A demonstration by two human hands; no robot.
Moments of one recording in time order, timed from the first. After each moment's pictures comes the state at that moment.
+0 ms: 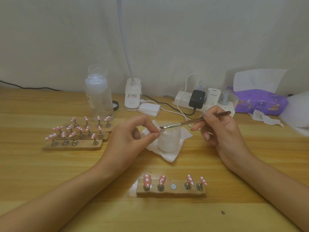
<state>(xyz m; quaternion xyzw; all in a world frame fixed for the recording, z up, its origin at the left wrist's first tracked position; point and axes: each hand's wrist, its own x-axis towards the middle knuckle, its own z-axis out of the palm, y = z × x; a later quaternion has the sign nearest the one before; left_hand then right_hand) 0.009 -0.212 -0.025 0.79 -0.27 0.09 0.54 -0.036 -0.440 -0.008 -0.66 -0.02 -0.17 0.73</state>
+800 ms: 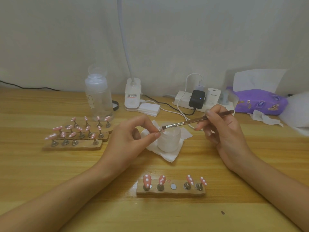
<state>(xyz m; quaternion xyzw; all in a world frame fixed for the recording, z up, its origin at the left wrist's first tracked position) 0.008 -0.212 -0.024 0.78 -0.27 0.07 0.56 -0.037 -0.440 -0.007 -0.66 -0.02 -0.19 0.72</state>
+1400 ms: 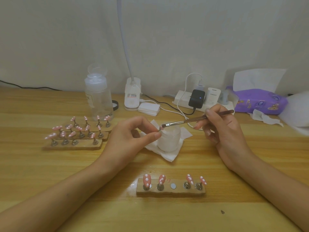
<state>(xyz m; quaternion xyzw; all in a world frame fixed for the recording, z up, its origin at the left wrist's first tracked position) 0.009 -0.212 -0.022 0.77 -0.24 0.02 0.59 -0.036 -0.442 -0.008 -0.66 -0.02 -0.19 0.73</state>
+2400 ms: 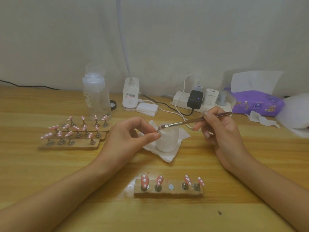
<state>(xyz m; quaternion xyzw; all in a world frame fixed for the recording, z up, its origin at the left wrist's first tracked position) 0.007 -0.212 -0.019 0.77 -0.23 0.01 0.59 -0.035 -0.442 -0.009 -0.66 0.01 -0.20 0.72</state>
